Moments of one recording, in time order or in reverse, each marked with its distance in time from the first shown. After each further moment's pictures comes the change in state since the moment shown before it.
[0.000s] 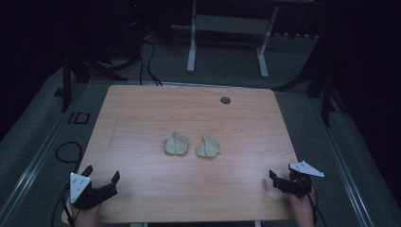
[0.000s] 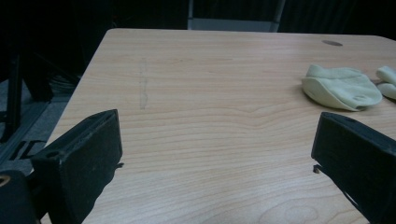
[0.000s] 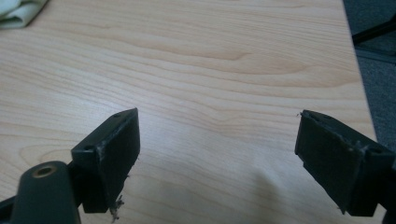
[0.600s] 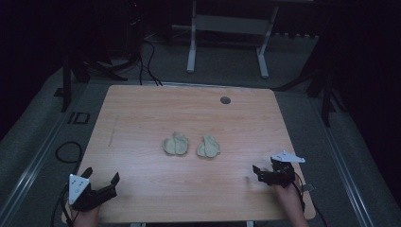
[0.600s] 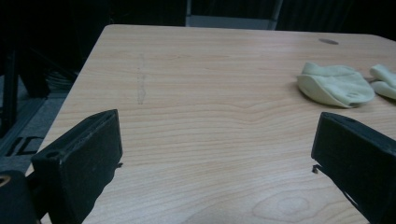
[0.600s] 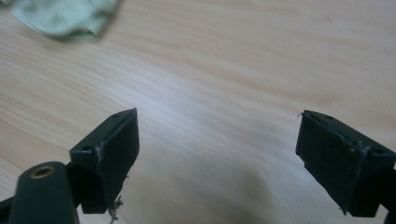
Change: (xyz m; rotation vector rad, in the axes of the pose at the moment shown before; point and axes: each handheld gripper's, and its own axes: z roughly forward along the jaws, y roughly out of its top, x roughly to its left) left arm 0.000 -0.001 -0.007 0.009 -0.013 -0.011; right arm 0.038 0.039 0.024 0.051 0.153 -0.068
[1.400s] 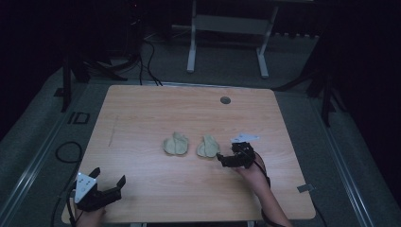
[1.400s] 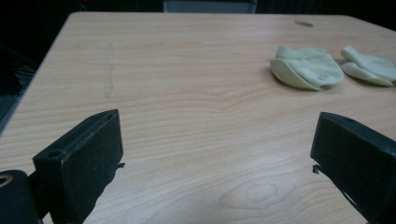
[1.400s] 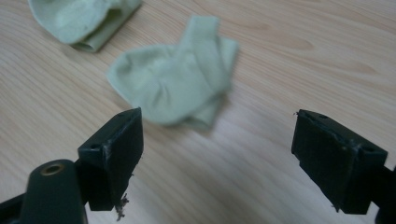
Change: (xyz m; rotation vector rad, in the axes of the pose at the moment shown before) left arm -0.013 0.003 0.006 0.072 -0.089 0.036; right arm 0.077 0.070 0.080 0.071 0.170 -0.122
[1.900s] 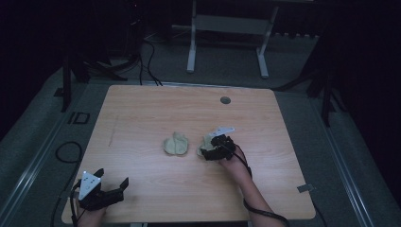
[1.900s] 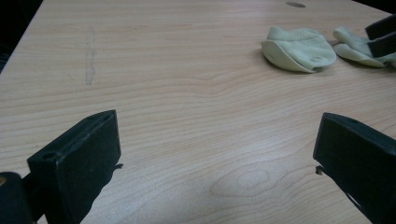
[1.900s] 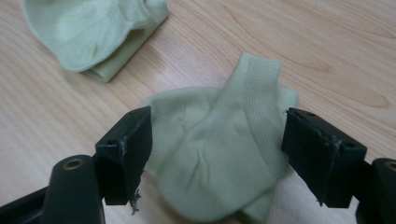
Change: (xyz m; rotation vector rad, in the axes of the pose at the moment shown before) left arm 0.001 -0.002 0.005 0.052 -0.033 0.005; right arm 0.024 0.032 0.051 0.068 -0.004 -0.098
